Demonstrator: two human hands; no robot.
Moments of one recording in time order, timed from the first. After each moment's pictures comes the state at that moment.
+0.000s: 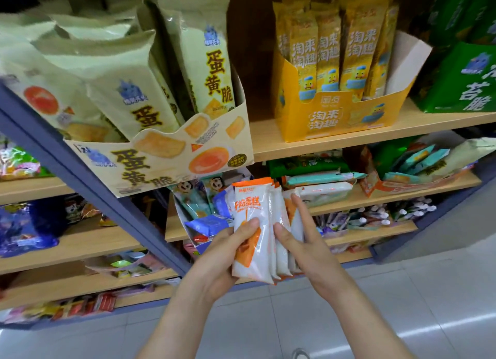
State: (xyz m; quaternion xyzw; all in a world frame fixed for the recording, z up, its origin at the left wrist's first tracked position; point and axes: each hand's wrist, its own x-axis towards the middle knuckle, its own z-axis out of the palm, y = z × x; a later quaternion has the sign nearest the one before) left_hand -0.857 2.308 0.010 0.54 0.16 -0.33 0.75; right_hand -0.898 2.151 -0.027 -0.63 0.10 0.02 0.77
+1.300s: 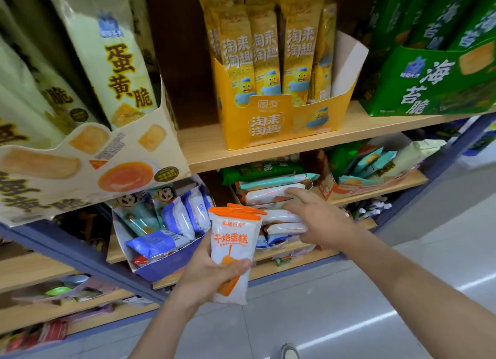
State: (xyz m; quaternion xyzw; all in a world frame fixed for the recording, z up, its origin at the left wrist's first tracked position) left_hand -0.845 2.259 -0.050 0.73 0.07 -0.30 0.61; right_hand -0.840 1.990 -0.040 -0.99 -0.05 0.12 0.06
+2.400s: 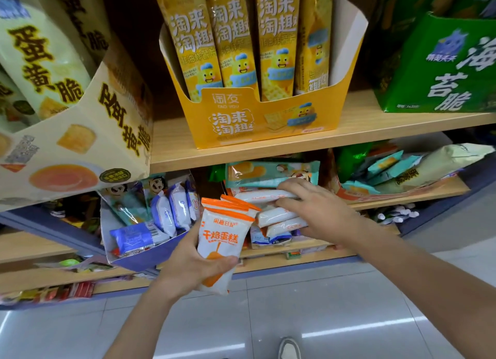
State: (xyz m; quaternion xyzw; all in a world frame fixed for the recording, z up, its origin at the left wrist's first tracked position) left_hand -0.833 2.214 -0.050 0.79 0.06 -0.25 0.55; right_hand -0.801 1.929 -0.058 -0.97 -0.25 0.05 0.02
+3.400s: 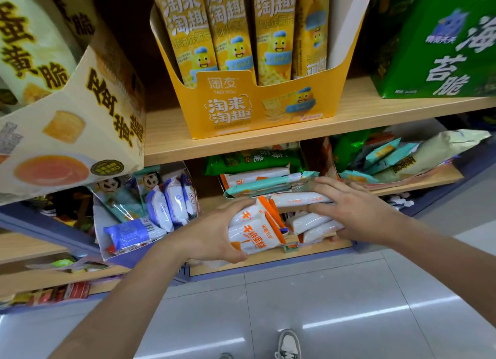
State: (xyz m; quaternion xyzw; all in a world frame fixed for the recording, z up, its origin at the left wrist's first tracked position) left_hand -0.783 2.192 -0.048 0.89 -0.29 -0.28 0.22; right_hand -0.834 1.882 -0.056 -0.96 -0.25 0.07 -0.09
